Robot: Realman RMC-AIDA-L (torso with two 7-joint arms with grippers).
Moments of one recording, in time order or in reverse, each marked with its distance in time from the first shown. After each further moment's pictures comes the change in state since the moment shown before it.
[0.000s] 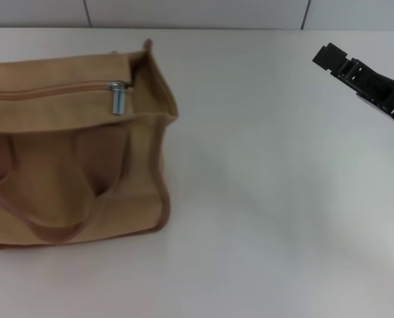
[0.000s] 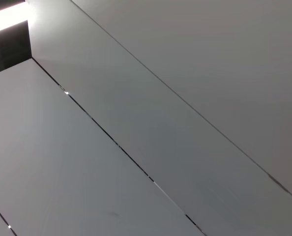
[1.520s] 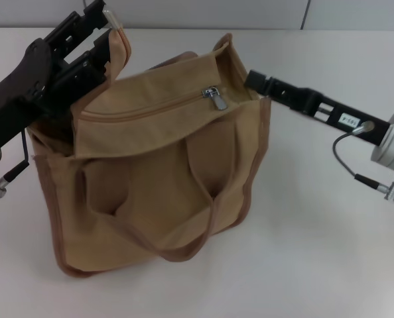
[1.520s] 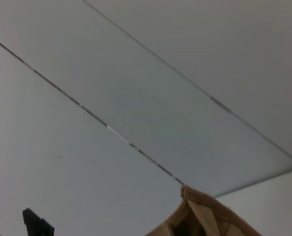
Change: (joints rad) left arm -0.118 -0.006 0.273 0.049 -0.008 -0.001 -0.027; right arm 0.158 0.001 -0.002 0.092 -0.182 0.246 0.095
